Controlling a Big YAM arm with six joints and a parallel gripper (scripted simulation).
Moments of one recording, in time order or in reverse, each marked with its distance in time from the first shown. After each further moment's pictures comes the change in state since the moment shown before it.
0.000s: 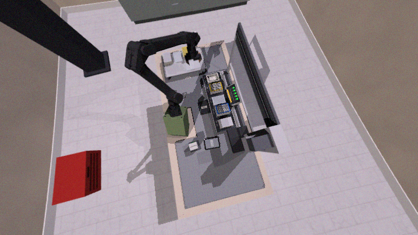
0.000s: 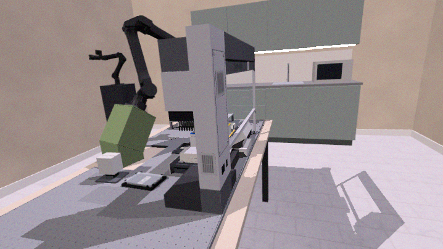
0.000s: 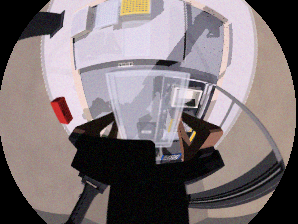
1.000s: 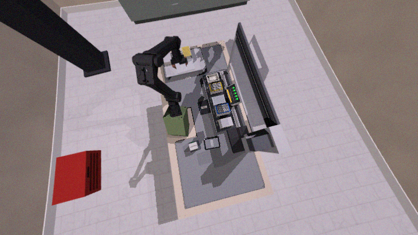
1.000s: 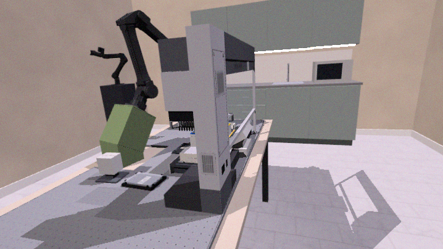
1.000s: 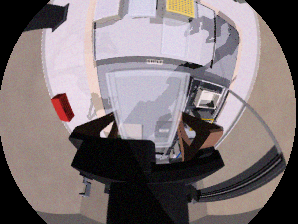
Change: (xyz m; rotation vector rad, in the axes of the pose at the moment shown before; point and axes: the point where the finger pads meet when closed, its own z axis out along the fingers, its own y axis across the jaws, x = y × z) arm 0.002 0.120 0.008 0.003 0.030 -0.023
